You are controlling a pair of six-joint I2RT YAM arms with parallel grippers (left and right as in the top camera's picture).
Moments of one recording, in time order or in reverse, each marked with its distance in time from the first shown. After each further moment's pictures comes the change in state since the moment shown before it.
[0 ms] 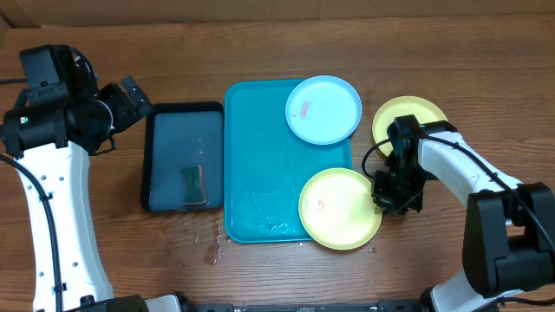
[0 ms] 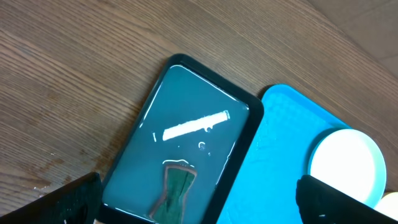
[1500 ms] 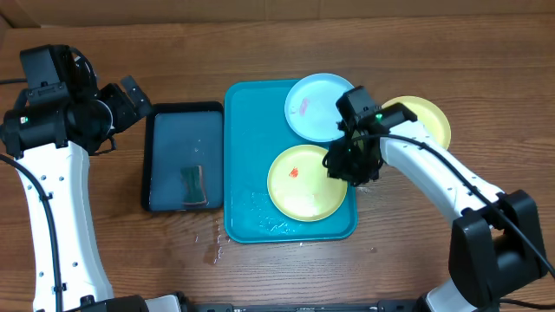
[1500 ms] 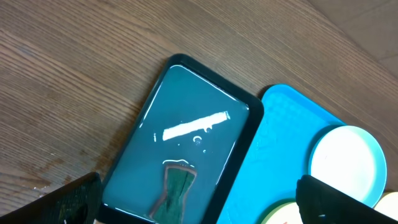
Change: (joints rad) left arm 0.000 0.000 0.000 0.000 0.000 0.000; right arm 0.261 -0.002 0.208 0.124 0.014 0.136
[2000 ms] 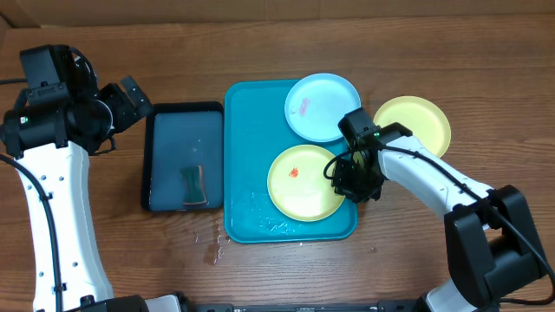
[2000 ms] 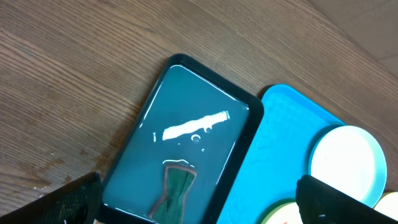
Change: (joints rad) left arm 0.000 0.000 0.000 0.000 0.000 0.000; right arm 0.000 0.000 -0.162 0.101 0.021 0.135
